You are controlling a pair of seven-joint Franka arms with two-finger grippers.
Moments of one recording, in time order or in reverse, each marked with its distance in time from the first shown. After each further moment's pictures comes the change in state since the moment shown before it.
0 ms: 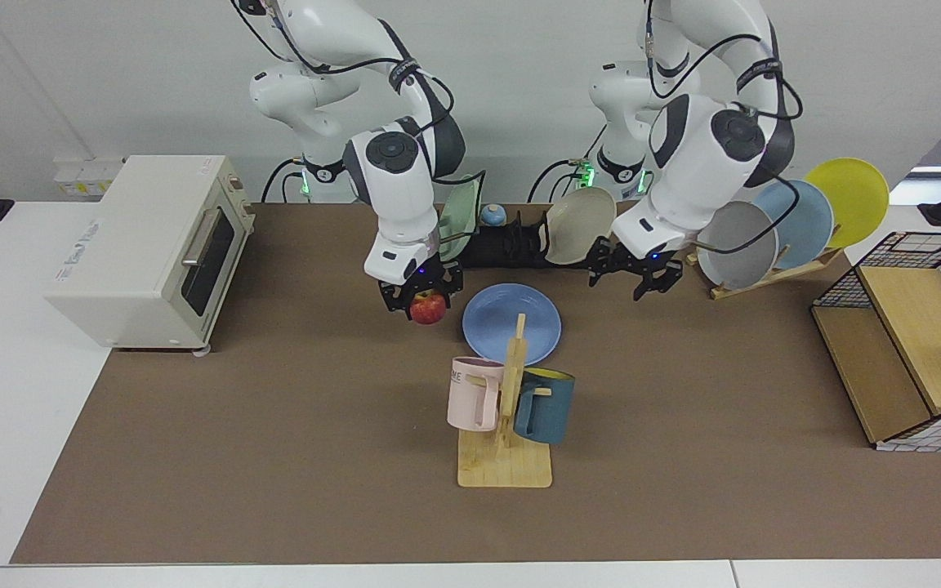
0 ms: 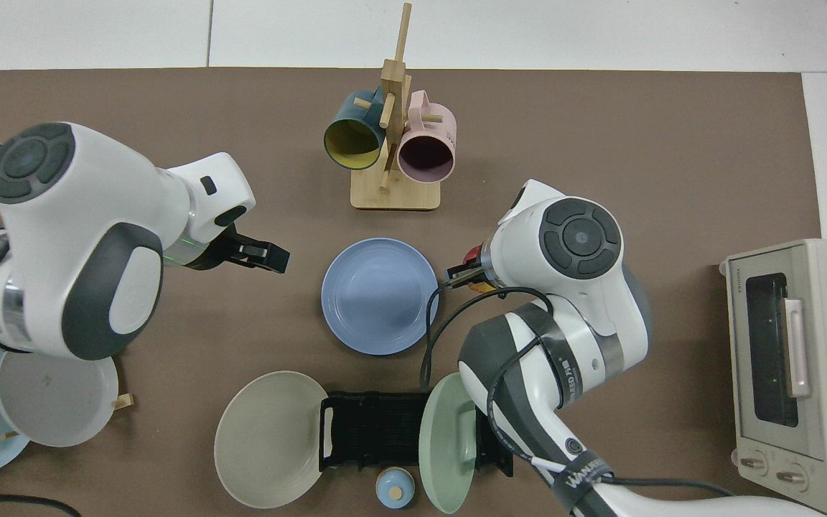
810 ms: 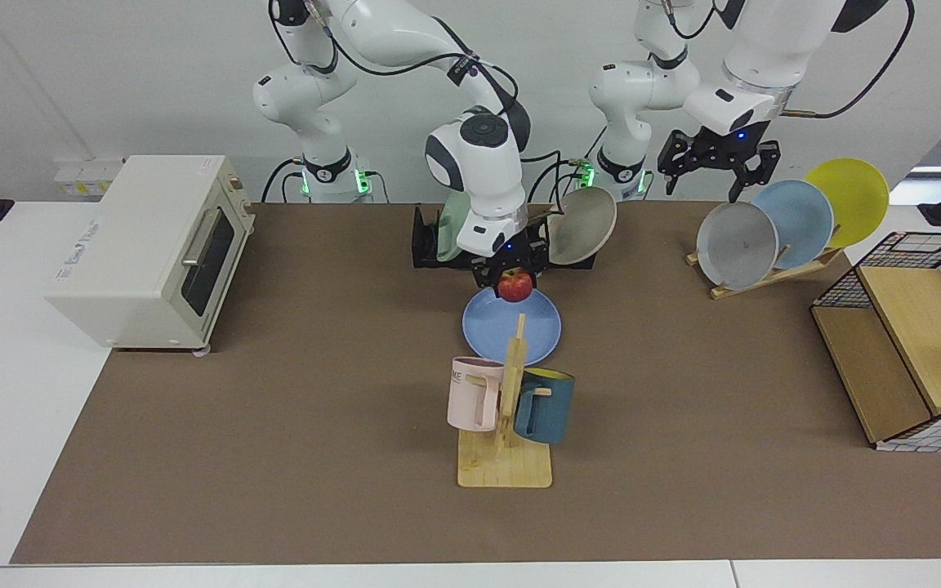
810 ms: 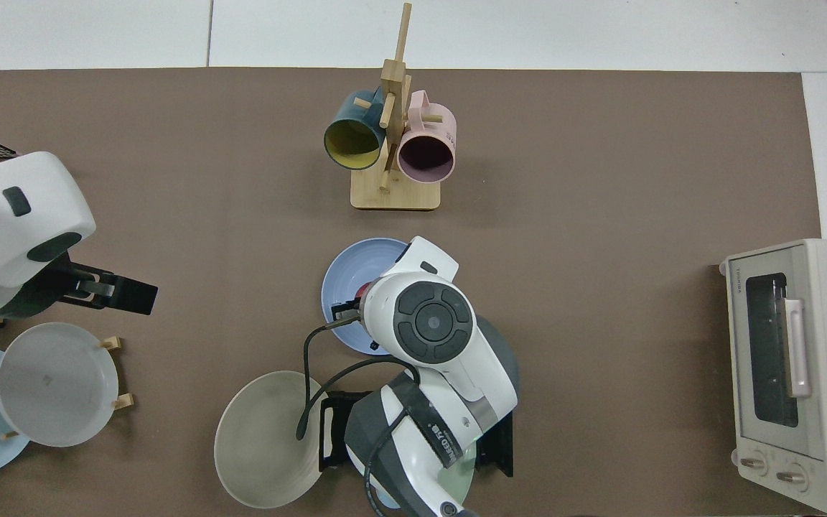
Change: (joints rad) left arm 0.021 -0.192 0.065 0.170 0.176 -0.387 -0.001; right arm 0.233 0.102 -0.001 0.050 0.072 0.178 0.290
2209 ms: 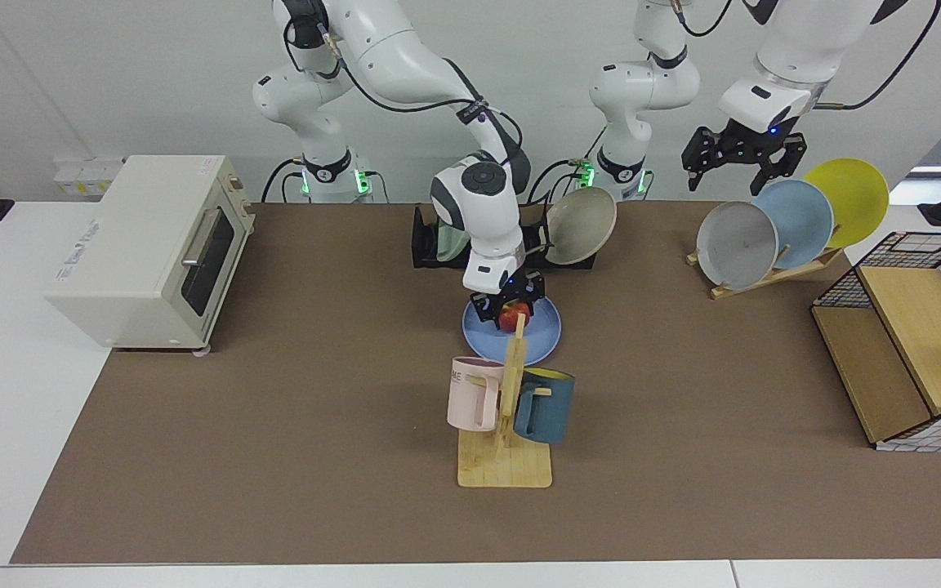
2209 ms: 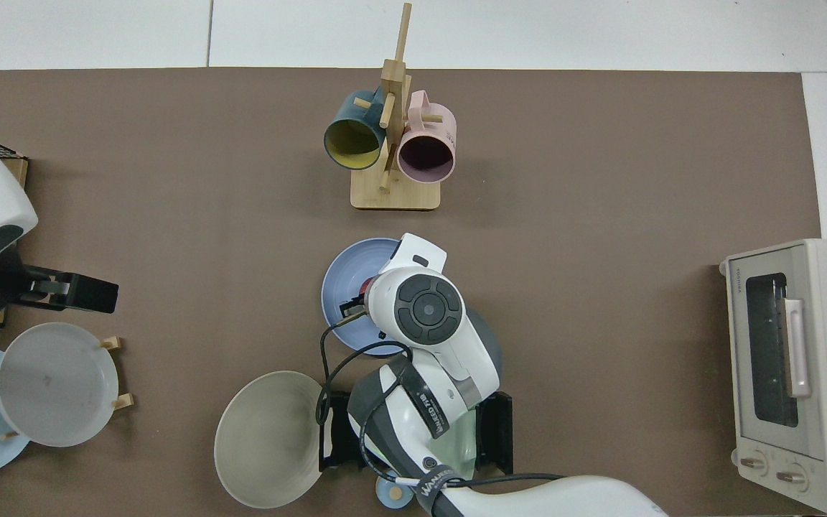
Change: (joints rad) left arm 0.022 -0.012 0.045 0.001 -0.011 -0.025 -0.021; right arm -0.004 0.123 -0.007 -0.001 0.034 0.119 -0.181
